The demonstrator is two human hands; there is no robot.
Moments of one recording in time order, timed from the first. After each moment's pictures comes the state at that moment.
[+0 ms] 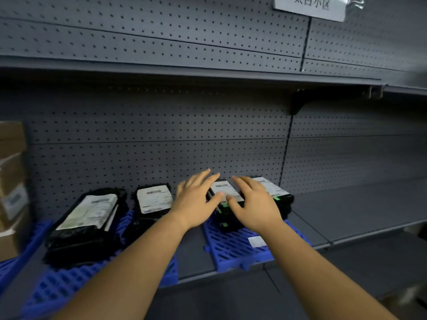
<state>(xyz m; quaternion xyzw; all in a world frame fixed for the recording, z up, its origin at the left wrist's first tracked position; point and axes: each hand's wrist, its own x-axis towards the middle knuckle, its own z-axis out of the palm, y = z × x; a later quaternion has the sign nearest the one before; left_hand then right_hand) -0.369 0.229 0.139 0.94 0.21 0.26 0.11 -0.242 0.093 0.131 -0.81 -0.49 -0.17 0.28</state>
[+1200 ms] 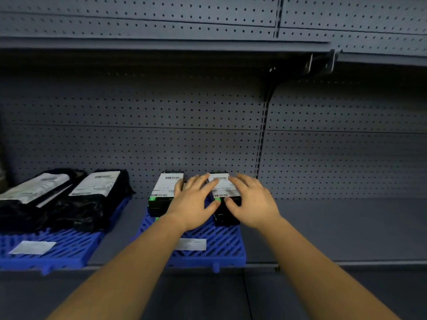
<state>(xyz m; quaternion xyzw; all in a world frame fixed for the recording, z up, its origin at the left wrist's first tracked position) -0.168 0.119 0.100 0.92 0.32 0.22 0.00 -0.009 0.012 0.111 -0.75 -0.60 -0.12 0.25</state>
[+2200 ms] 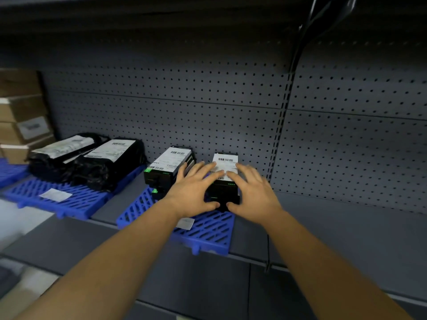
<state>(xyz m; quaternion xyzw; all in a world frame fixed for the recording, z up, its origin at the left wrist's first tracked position) -0.129 0.104 0.075 0.91 0.38 0.15 -0.05 0.067 0.038 0.066 -0.66 -0.73 -0.07 0.18</state>
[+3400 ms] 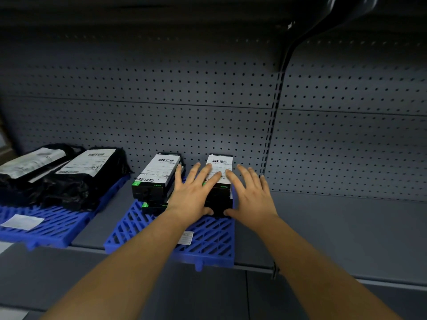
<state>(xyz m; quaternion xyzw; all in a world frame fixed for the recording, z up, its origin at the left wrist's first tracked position) -0.115 0.132 0.063 0.90 0.39 0.13 -0.15 0.058 0.057 0.048 -0.72 -0.66 -0.14 0.15</state>
